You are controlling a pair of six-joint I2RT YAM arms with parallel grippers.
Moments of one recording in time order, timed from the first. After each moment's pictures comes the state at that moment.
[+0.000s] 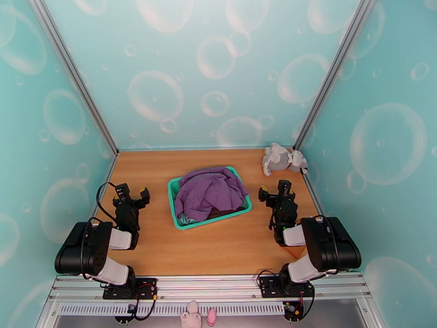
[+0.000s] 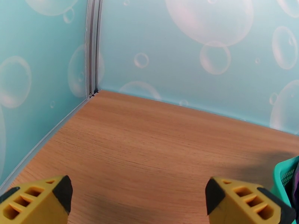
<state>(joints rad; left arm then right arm) -0.02 1.54 0.22 1.25 -0.26 -0.07 -0.02 1.55 0.24 1.20 0.11 0.06</state>
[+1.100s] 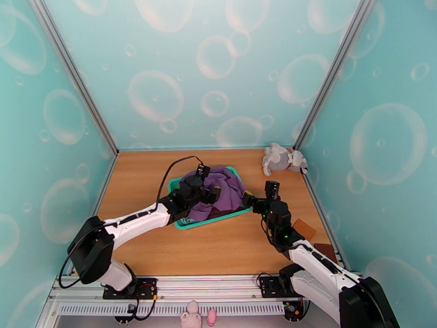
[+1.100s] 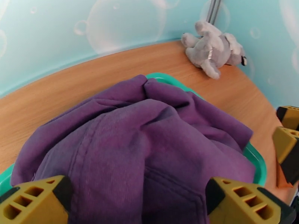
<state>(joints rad) -0.82 1.64 1.10 0.02 -0.29 -0.16 0.33 0.95 0.31 0.43 0.14 0.29</state>
